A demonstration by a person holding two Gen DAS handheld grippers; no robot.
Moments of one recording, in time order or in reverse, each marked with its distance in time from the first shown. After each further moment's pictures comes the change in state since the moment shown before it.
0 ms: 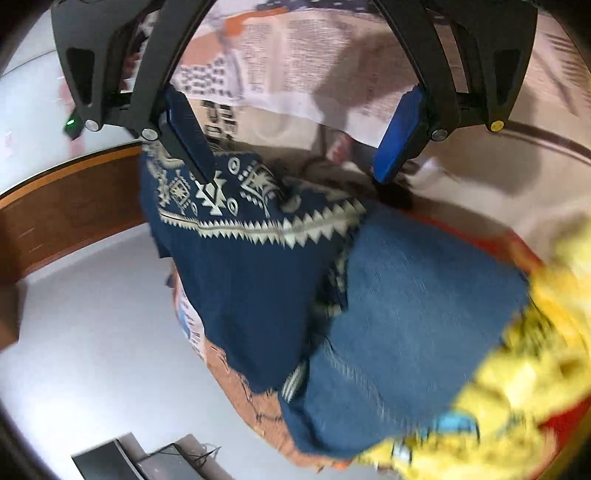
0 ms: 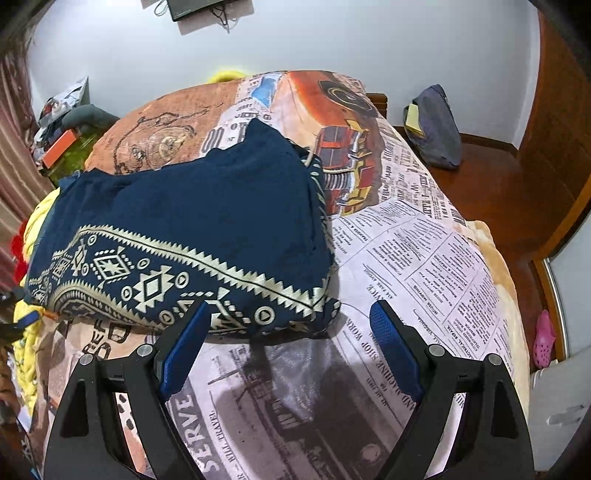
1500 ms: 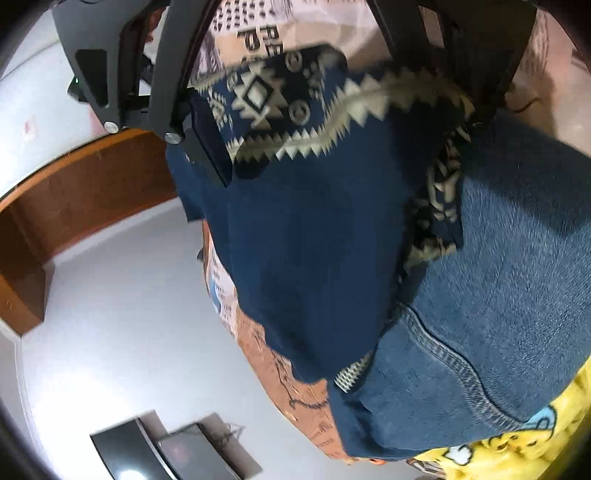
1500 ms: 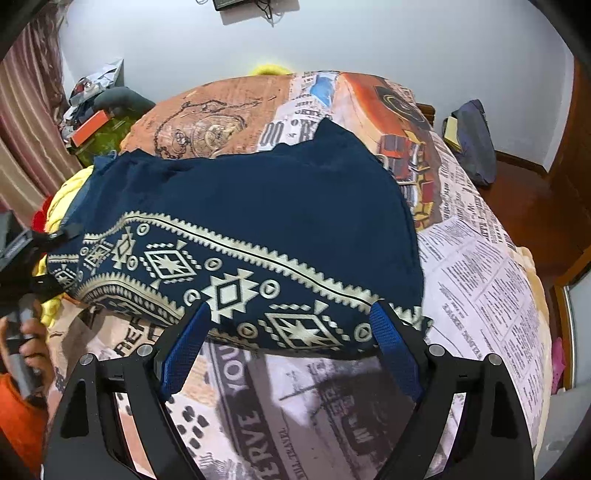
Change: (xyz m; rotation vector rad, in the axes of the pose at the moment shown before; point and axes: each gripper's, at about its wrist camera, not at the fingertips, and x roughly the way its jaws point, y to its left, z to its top) left arm 0.071 -0.060 0.028 0.007 -0.132 -0.121; right arm 0.010 0.053 0.005 -0.092 0.005 0.090
